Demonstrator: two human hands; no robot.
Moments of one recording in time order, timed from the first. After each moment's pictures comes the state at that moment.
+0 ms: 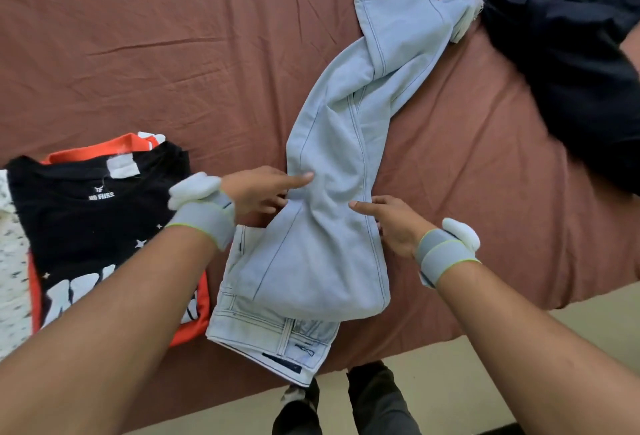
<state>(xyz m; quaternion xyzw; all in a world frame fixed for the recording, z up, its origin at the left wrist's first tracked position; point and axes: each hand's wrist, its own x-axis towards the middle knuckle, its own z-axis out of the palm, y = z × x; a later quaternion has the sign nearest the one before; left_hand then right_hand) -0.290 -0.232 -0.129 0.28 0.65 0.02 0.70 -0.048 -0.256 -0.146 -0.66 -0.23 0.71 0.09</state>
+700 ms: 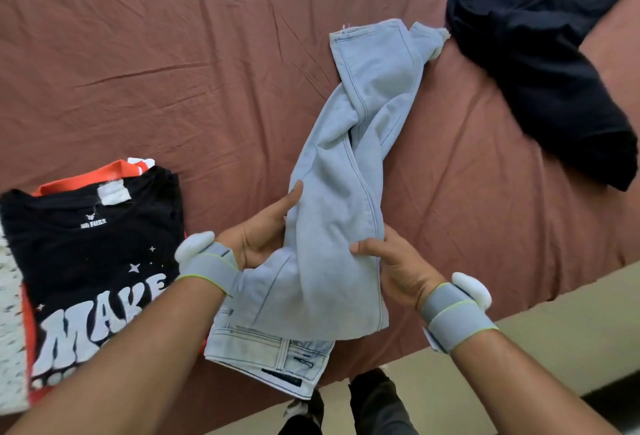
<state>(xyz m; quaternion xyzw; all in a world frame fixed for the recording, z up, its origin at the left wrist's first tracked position) -0.254 -0.276 -0.095 0.02 0.46 0.15 0.88 -0.046 -0.306 -0.073 -0.51 -0.18 0.80 0.26</state>
